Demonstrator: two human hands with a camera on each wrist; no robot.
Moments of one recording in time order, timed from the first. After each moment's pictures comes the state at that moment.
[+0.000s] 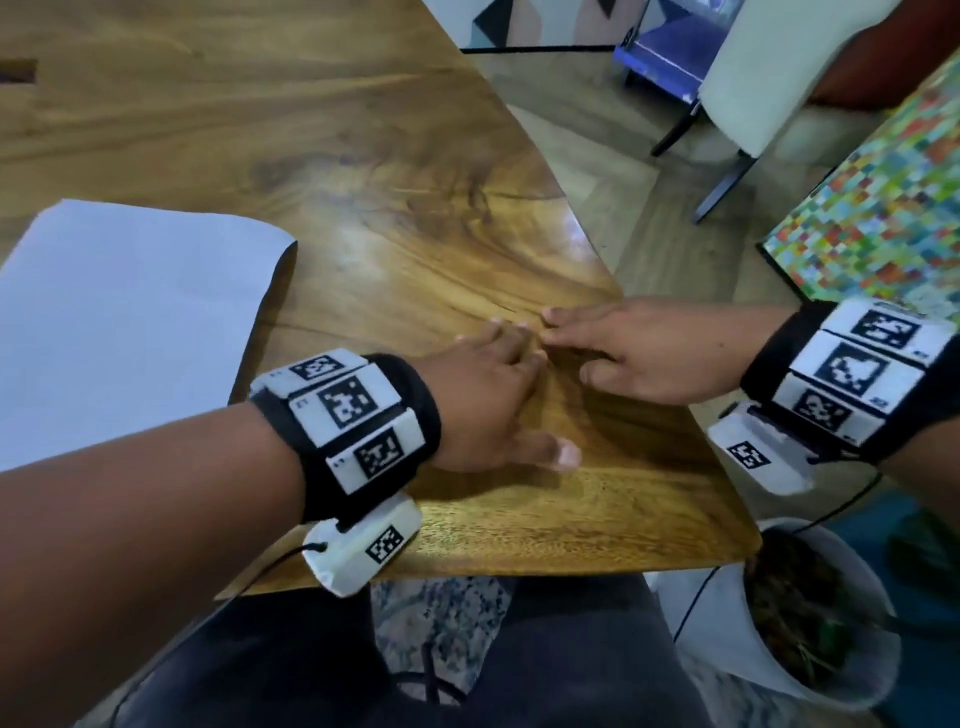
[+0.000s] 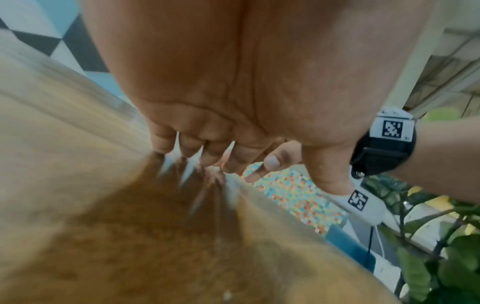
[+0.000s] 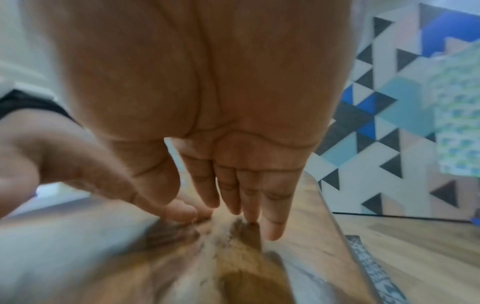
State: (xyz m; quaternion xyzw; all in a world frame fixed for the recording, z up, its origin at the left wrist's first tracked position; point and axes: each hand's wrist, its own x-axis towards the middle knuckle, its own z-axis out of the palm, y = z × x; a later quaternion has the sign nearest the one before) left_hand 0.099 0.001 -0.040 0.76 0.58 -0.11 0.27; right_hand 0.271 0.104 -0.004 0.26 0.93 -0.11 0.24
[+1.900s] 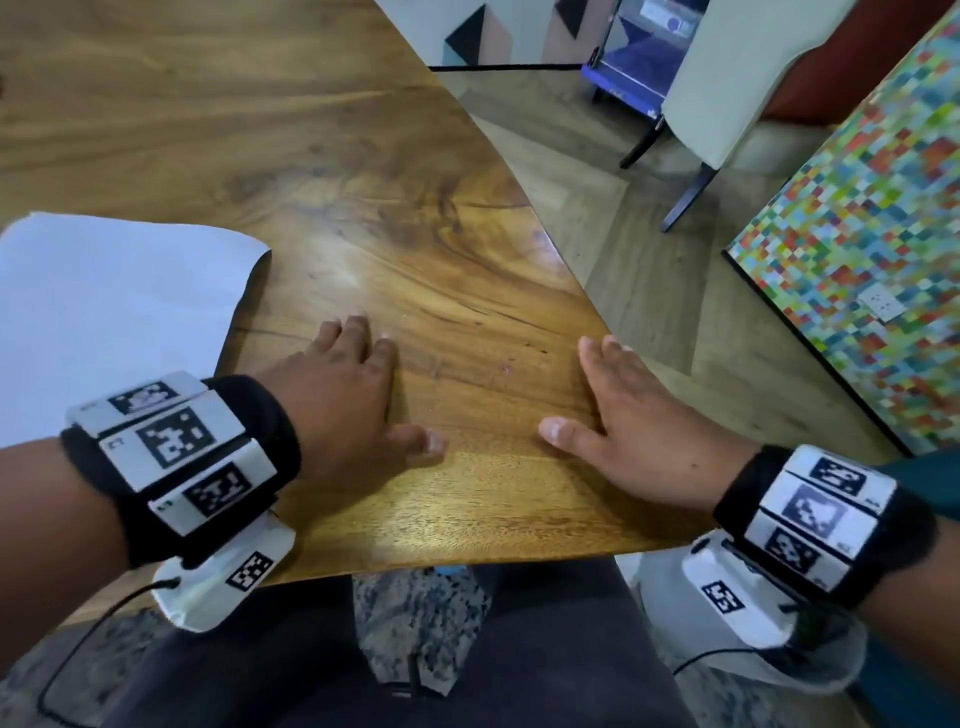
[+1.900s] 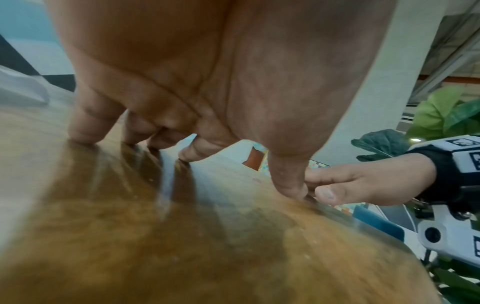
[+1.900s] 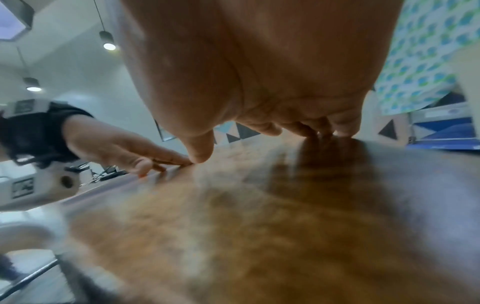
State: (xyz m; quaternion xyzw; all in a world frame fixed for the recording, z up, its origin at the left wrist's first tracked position) left_hand 0.048 -0.038 -0.039 0.66 0.70 -0.15 0.22; right_hand 0.313 0.025 -0.037 0.51 0.81 -0.22 0.17
